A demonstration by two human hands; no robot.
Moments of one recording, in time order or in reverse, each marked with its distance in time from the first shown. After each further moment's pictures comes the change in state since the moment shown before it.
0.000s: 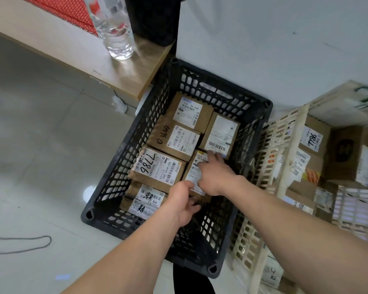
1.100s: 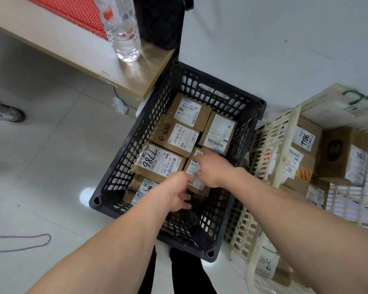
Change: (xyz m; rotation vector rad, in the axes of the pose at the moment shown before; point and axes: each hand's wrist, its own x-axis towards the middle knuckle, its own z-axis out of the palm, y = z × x) left_hand -0.014 0.029 -0.012 0.324 -0.032 -0.055; right_hand -0.018 -0.011 -0.018 0.038 0.090 -0.081
